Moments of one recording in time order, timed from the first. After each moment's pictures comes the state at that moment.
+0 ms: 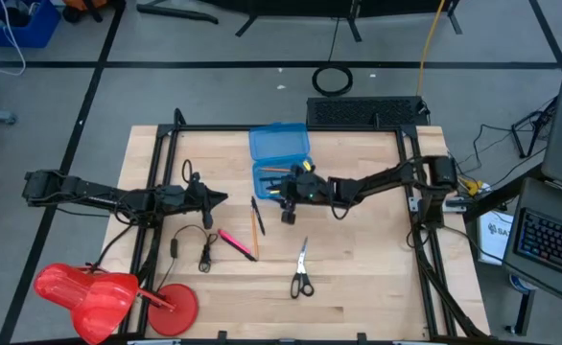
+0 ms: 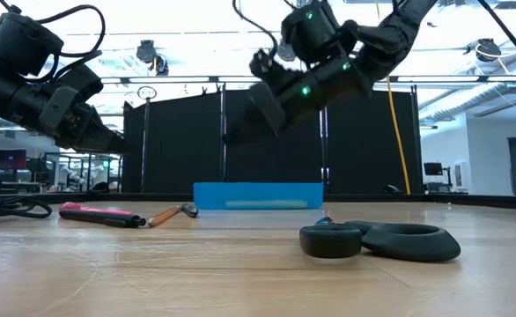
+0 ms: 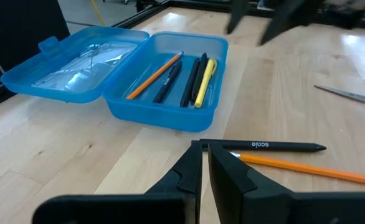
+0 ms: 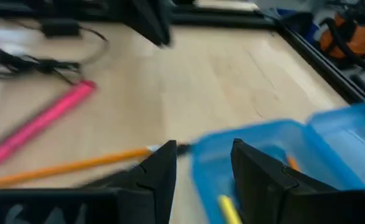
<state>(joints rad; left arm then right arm) 0.01 0.73 0.01 0.37 -0.29 -0.15 -0.06 1.85 0.96 0.46 0.15 -0.05</state>
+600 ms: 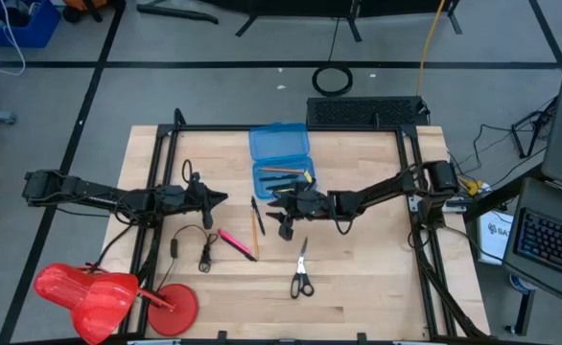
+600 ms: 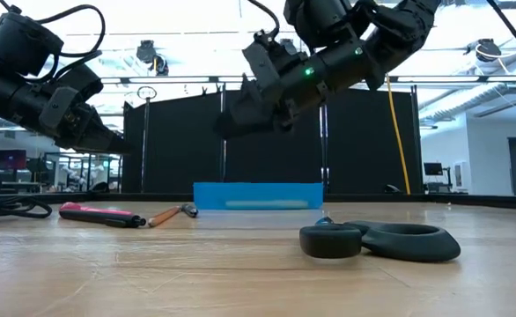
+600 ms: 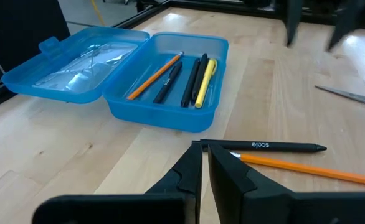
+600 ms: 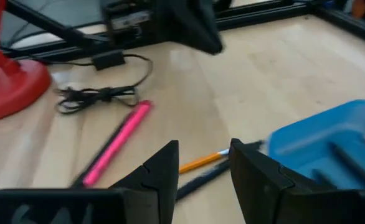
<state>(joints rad) 0.01 0.73 0.01 0.37 -0.29 -0.15 0.05 1.86 0.96 0.49 0.18 0.22</state>
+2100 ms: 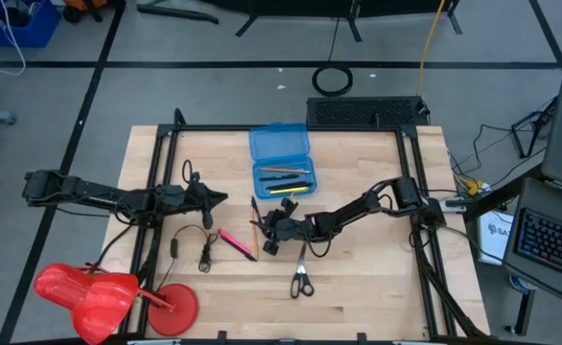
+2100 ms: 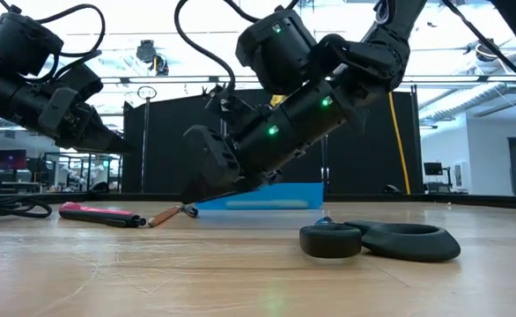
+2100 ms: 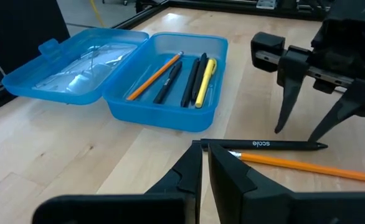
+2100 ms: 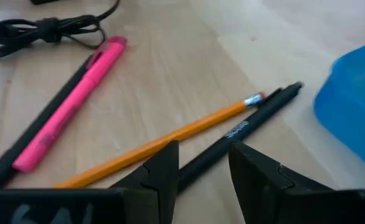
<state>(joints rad) 0.01 0.73 0.01 0.37 -0.29 -0.14 0.15 2.18 1.17 0.44 0.42 0.29</state>
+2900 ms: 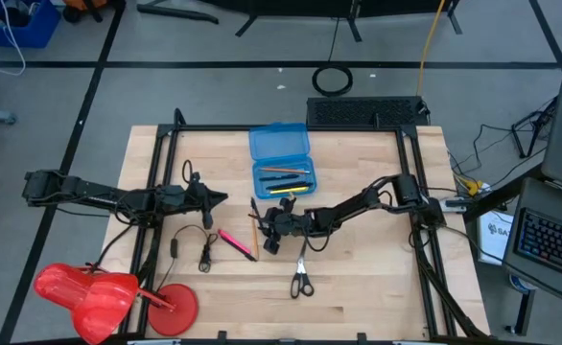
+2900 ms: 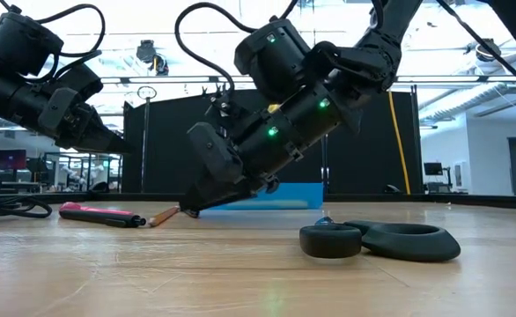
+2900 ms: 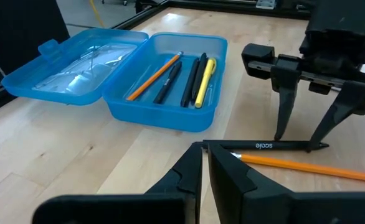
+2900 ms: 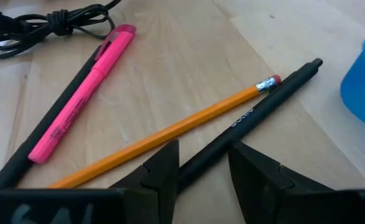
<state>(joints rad) 0.01 0.73 0.01 0.37 -0.29 -0.13 0.12 2.18 1.17 0.38 0.28 0.35</state>
